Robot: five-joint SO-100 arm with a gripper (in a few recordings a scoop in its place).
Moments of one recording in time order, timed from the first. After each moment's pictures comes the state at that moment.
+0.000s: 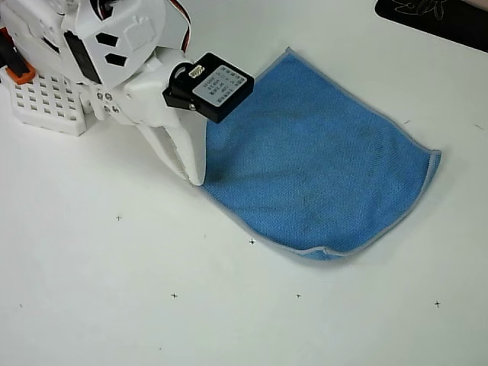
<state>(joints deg) -0.2 182.2 177.2 74.6 -8.0</state>
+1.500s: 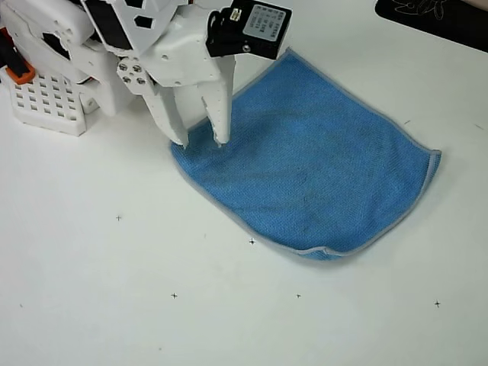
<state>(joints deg) -11.7 164.6 153.6 76.6 -18.6</state>
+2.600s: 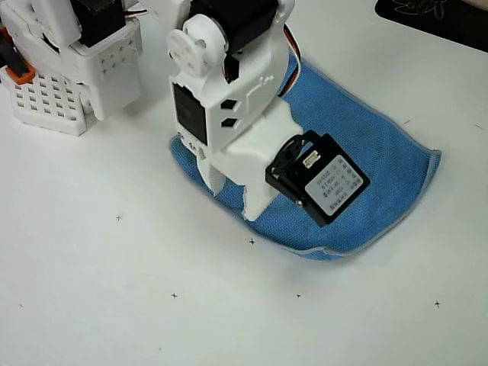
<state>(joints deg) 1.9 104.9 110.5 78.1 -3.5</state>
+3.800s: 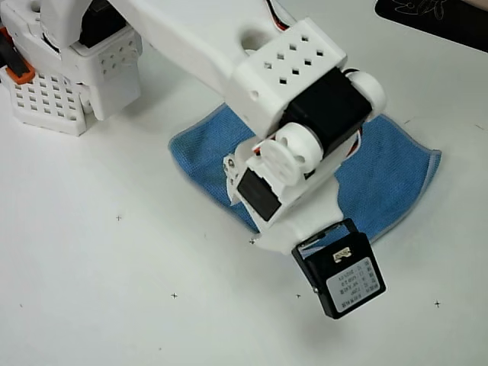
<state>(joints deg) 0.6 73.0 76.6 96.1 13.3</state>
